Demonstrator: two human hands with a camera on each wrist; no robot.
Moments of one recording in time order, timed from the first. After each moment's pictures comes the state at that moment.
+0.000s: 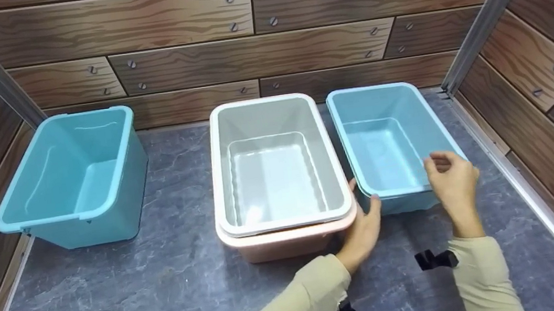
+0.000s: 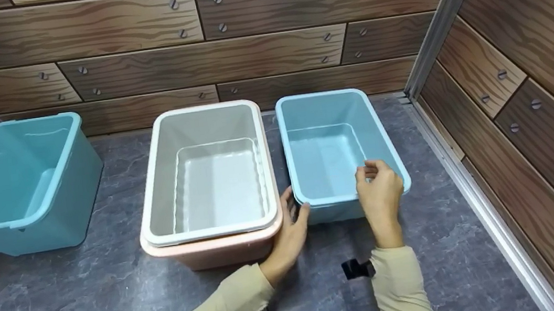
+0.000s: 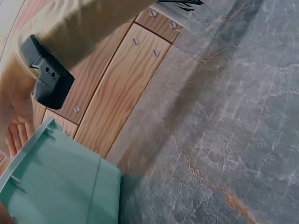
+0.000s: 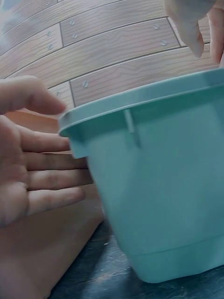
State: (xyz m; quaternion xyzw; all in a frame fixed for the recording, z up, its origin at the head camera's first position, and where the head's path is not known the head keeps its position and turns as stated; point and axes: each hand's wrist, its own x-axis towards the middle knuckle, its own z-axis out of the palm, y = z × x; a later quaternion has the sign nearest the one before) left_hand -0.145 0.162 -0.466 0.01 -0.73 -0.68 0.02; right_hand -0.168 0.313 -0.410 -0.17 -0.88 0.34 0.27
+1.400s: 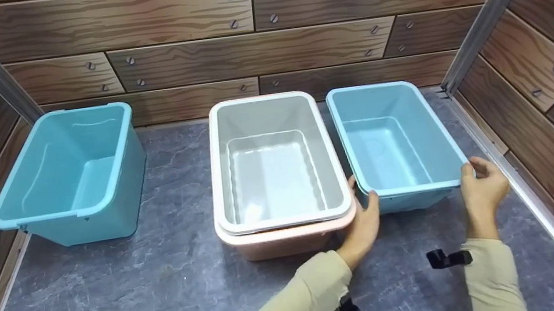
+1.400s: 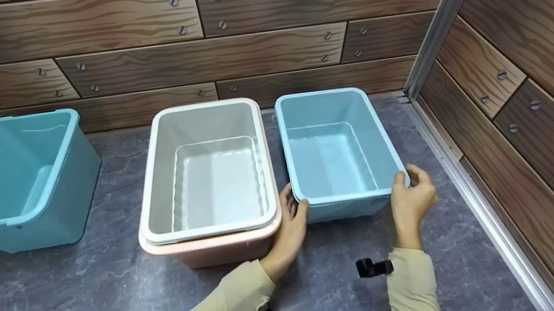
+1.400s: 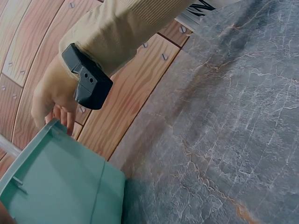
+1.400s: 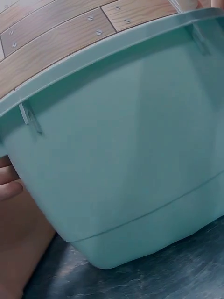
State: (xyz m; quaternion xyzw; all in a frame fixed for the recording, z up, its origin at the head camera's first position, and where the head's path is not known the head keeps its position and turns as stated) left_hand -0.148 0.166 -0.463 0.02 -0.72 -0.69 0.03; right_hand -0.169 0.367 -0.440 -0.34 -0.77 0.45 0.29
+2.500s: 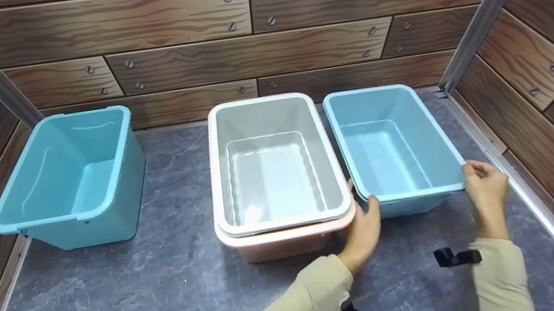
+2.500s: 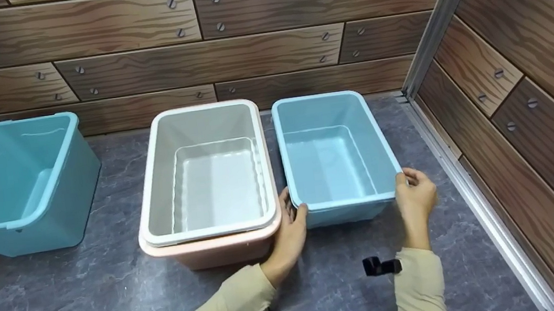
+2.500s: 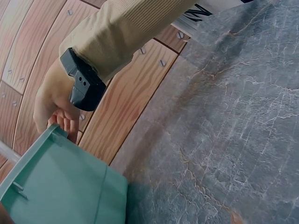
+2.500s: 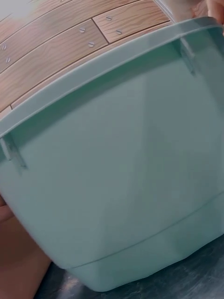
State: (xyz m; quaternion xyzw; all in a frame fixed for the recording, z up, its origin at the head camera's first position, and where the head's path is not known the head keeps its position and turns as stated) left_hand -0.141 0.167 -0.462 0.04 -0.72 -0.70 0.06; right_hand -0.163 0.379 -0.431 -0.35 -0.79 0.47 0.17
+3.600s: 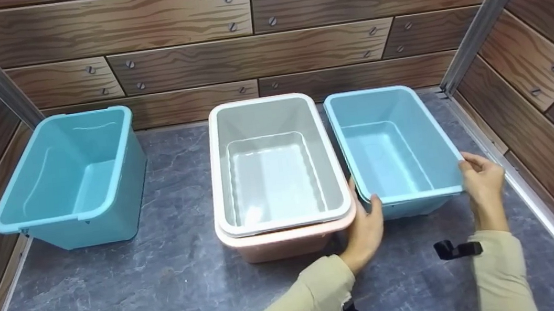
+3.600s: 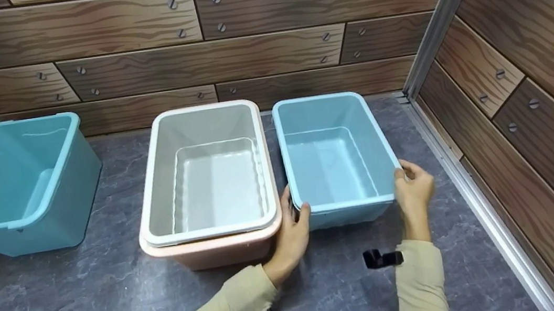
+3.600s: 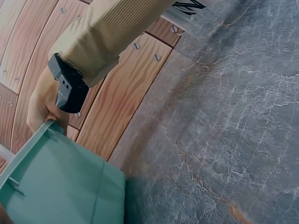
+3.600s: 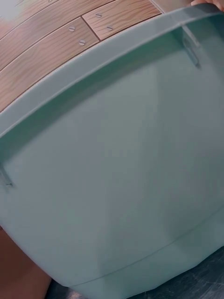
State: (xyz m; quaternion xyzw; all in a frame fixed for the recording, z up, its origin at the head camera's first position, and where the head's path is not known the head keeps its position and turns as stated) left_hand -0.141 0.169 -0.465 -0.01 -0.70 -0.71 0.04; right_hand -0.177 0.381 -0.431 -0.29 -0.78 0.53 0.18
